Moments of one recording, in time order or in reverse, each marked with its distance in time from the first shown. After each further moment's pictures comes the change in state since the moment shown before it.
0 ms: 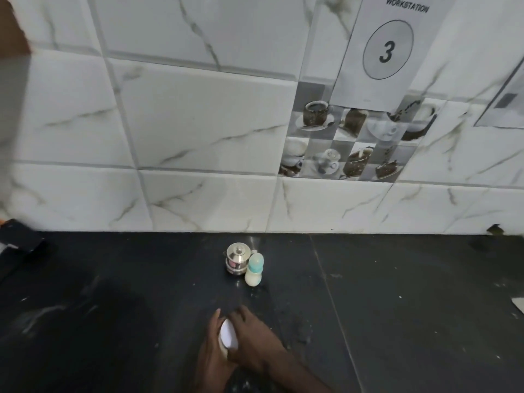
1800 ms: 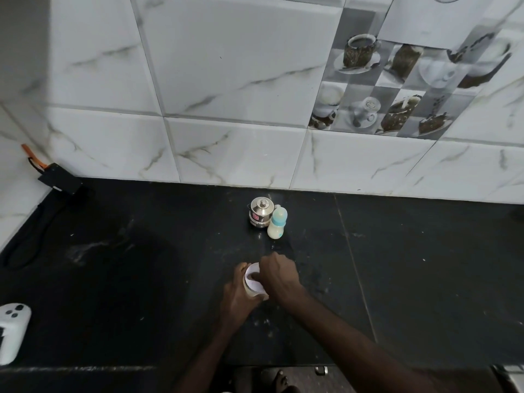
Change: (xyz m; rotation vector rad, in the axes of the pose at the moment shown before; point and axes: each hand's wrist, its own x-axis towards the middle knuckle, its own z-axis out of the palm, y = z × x) left_hand -0.003 0.017 -0.015 0.081 -0.196 -0.329; right_hand 0.009 -0.031 -0.023 -0.271 -0.102 0.255
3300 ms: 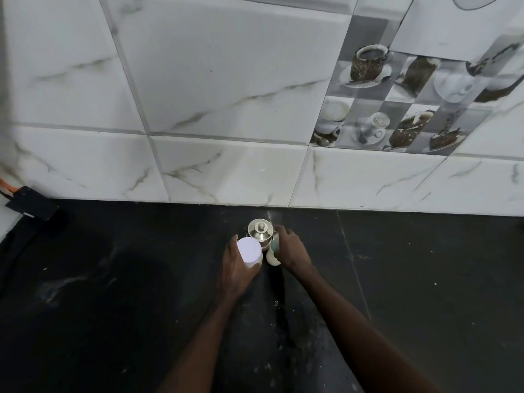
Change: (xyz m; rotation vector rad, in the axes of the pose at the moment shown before) left_hand 0.131 0.056 -0.027 -0.019 0.337 0.174; right_hand 0.145 0.062 -0.038 0.375 0.260 0.025
